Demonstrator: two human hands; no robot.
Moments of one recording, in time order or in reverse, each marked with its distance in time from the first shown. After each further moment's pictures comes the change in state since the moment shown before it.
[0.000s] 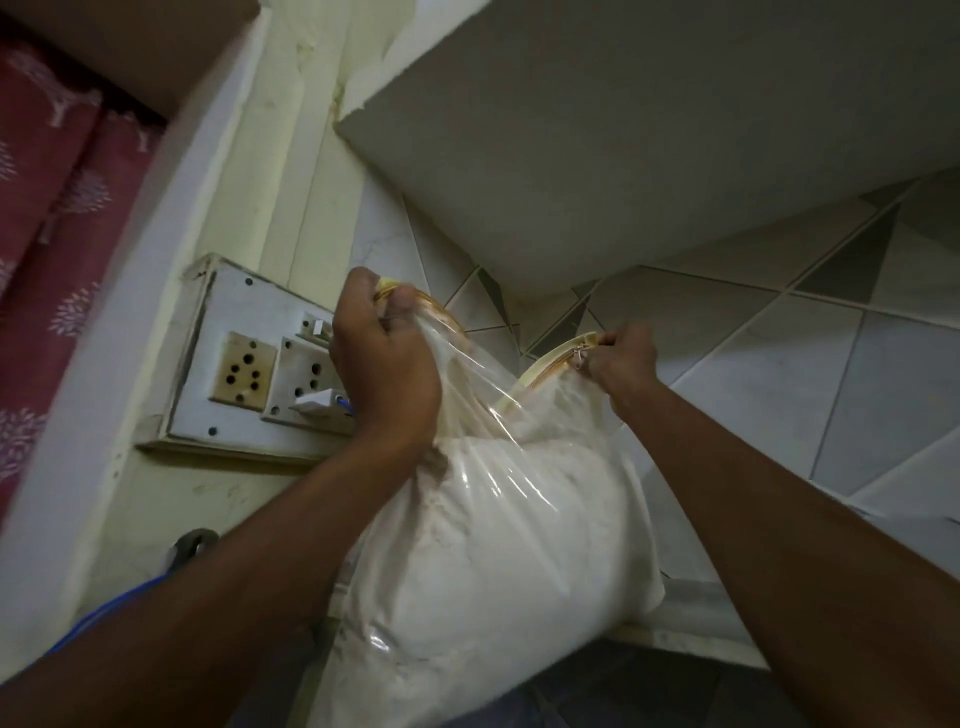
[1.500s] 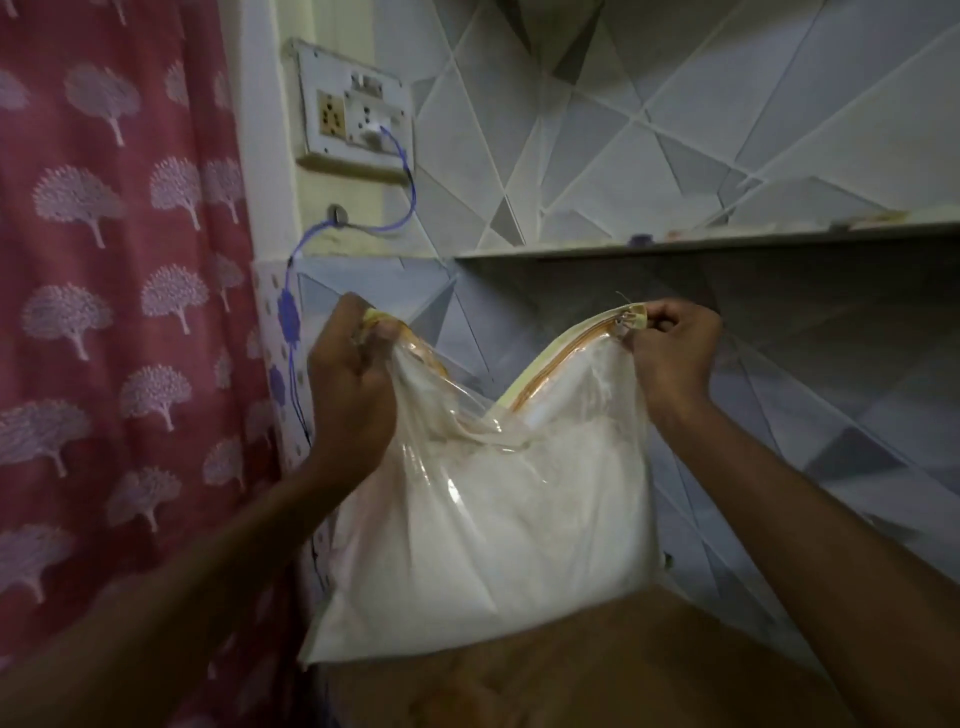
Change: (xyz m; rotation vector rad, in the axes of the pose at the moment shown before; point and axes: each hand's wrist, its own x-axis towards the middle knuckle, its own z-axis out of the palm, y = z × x) left_hand -0.240 0.273 -0.268 0.344 -0.464 -0.184; right_hand -0.372 0.060 -0.311 0.190 -0.127 0.236
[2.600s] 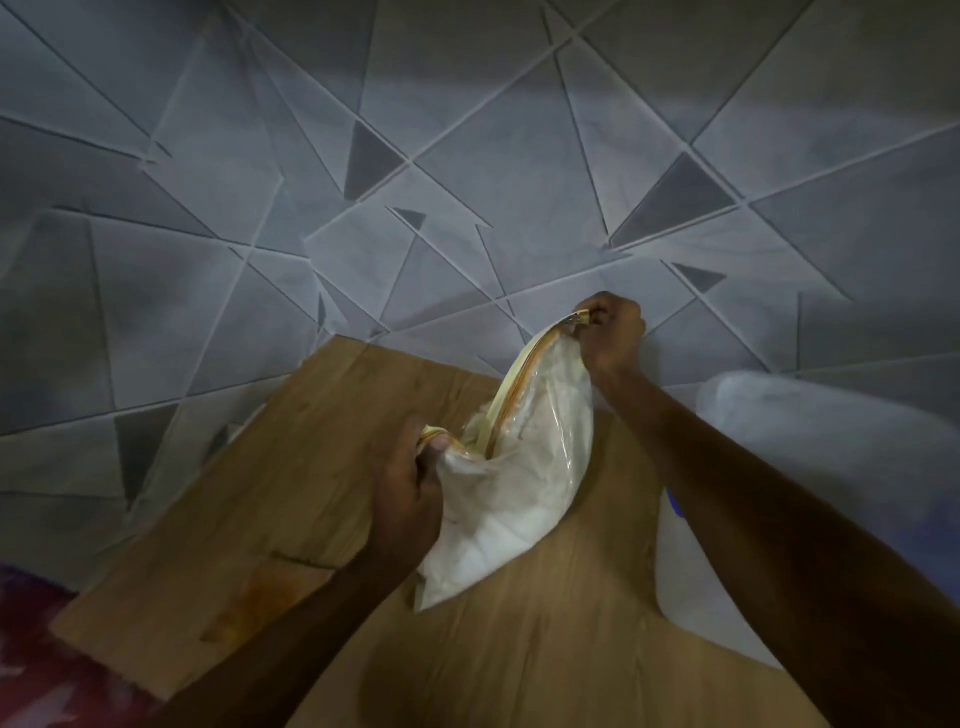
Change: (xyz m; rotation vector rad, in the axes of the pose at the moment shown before) left_hand -0.310 -0.107 0.239 -0.159 -0.724 -0.471; right_hand 0.022 0.340 -0.197 -0.697 0.116 0.408
